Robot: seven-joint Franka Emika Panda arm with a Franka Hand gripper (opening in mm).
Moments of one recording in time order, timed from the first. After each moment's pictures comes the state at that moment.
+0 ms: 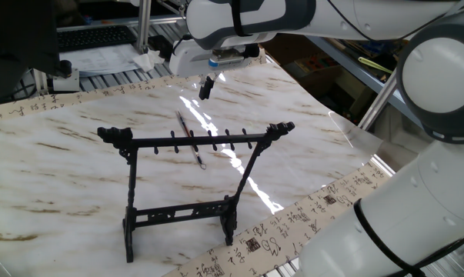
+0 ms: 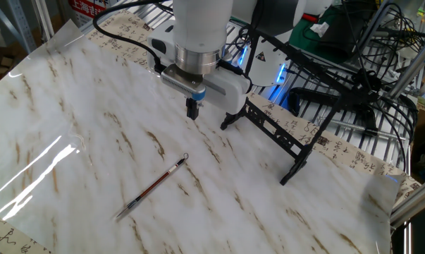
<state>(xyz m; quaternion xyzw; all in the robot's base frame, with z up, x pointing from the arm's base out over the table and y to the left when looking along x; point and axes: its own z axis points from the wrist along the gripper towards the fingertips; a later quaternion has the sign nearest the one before) 0.500 0.000 0.299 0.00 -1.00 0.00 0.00</state>
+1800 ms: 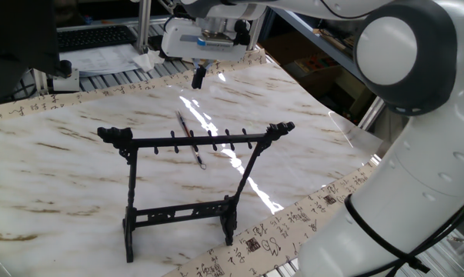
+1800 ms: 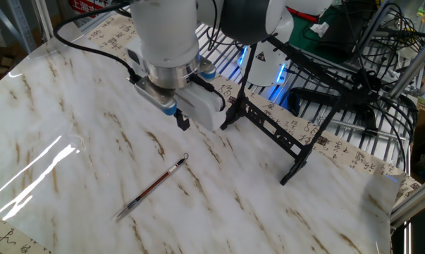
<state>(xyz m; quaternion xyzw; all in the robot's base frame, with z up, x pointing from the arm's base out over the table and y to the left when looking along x) 0.542 -0.003 0.302 -0.09 -0.99 -0.04 0.05</state>
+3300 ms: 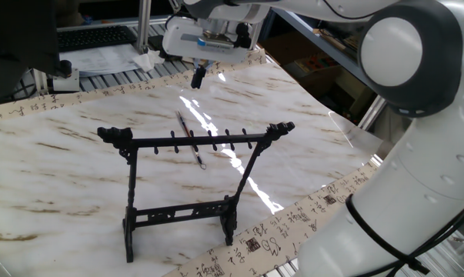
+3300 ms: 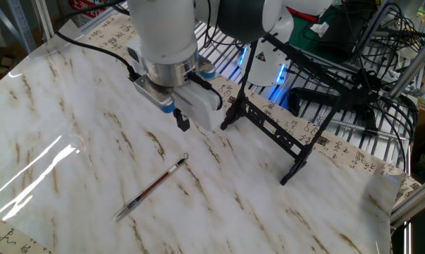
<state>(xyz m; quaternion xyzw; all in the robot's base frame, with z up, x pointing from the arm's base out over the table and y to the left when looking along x) 0.542 -0.003 0.302 -0.12 -0.99 -0.06 0.04</state>
